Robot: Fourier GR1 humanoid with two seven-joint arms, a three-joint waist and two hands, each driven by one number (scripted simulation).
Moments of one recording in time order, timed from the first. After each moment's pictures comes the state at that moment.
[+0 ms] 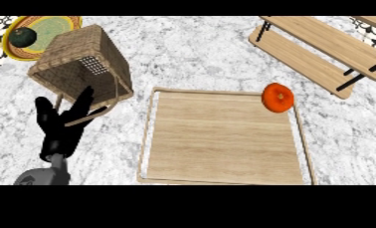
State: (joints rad) left arm -0.06 0.21 0.04 -1.39 0.16 0.02 0.28; right arm -1.30 -0.51 -0.33 -0.86 1.10 0.07 0.79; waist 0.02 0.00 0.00
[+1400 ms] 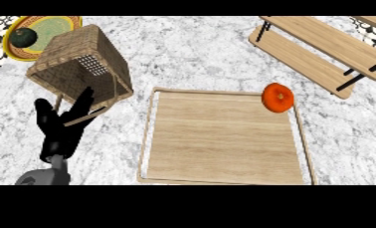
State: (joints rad) left arm -0.05 0.19 0.06 -1.39 0.14 0.00 0.27; right arm -1.33 -0.53 -0.46 -0.71 0.96 -0.30 0.67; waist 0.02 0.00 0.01
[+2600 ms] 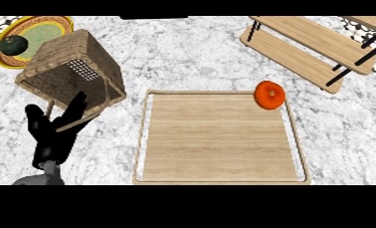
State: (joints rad) left arm -0.02 0.20 0.10 -1.39 0.15 -0.01 0.26; right arm -1.10 -0.73 -0.65 -1.22 0.83 -0.41 0.87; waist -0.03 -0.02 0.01
